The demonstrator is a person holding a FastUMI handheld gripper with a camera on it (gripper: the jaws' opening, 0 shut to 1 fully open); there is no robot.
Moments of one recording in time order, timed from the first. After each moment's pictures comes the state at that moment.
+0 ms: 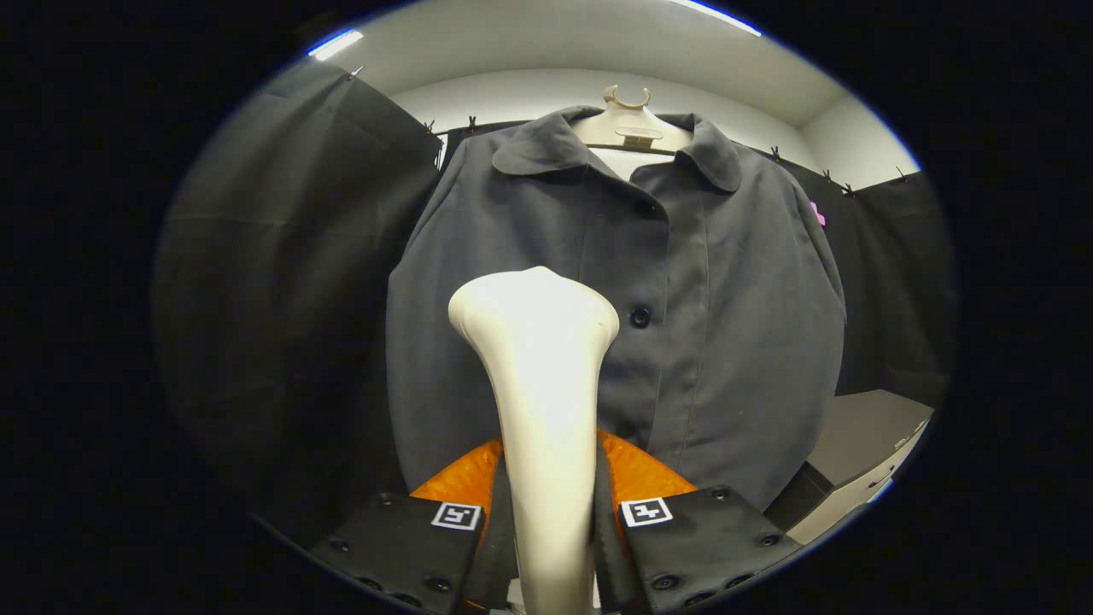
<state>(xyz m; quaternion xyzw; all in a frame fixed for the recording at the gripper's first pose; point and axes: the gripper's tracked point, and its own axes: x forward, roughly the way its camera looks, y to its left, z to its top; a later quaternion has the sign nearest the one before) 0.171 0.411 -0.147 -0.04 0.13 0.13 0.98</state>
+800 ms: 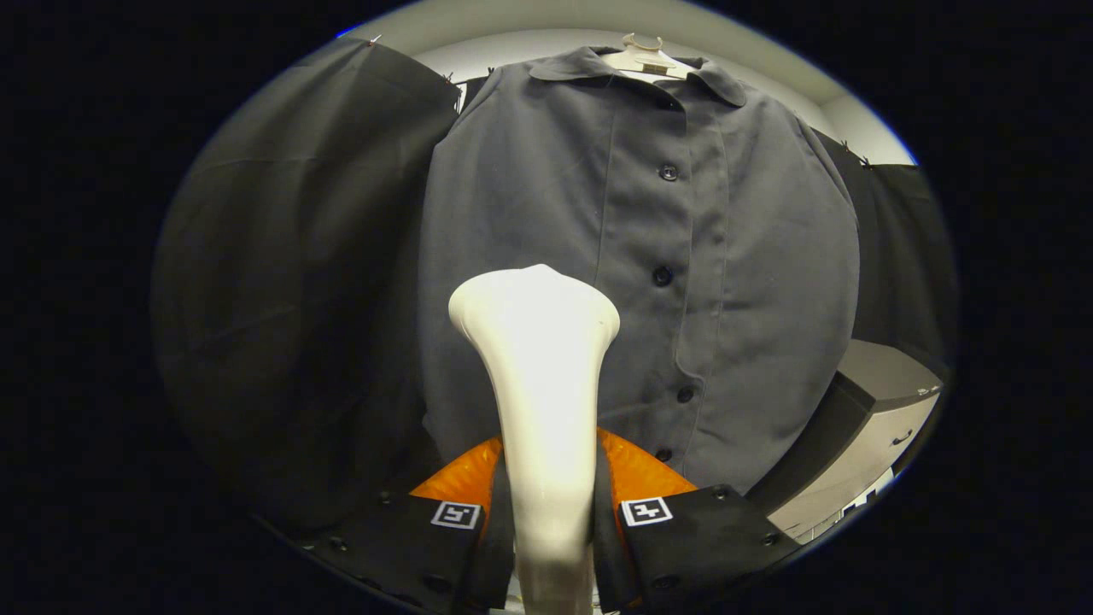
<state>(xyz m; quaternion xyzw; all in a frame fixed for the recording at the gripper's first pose) 0.102 0.408 -0.248 -0.06 0.24 0.15 0.96</state>
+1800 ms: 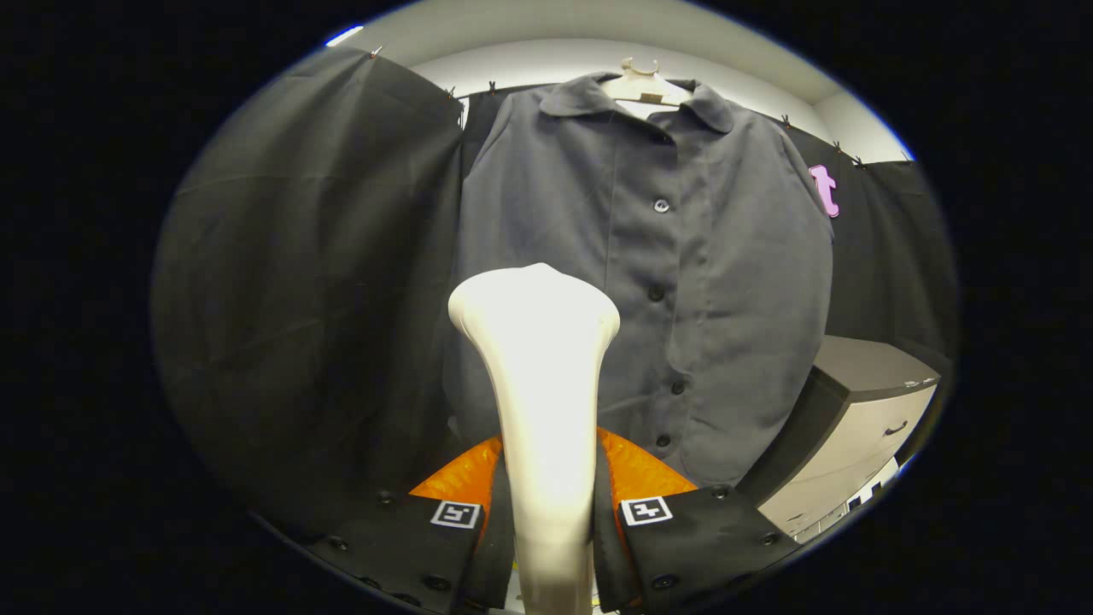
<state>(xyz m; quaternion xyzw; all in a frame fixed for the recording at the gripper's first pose) 0.058 0.403 -0.178 -0.03 0.20 0.16 0.97</state>
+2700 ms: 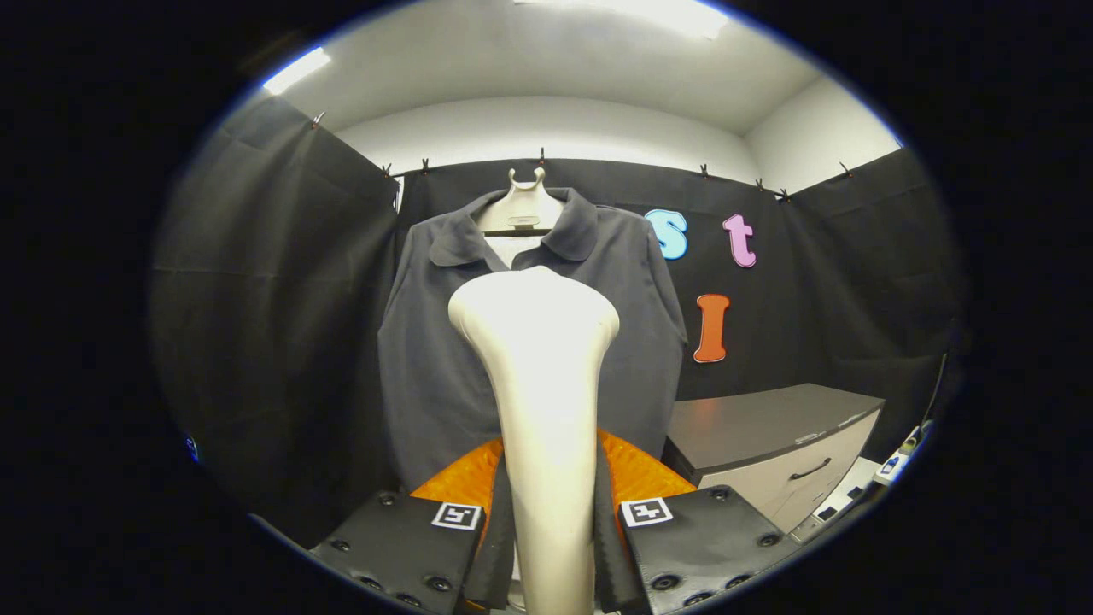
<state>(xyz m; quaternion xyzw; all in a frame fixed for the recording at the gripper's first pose) 0.060 0.284 -0.042 0.00 0.09 0.05 0.99</state>
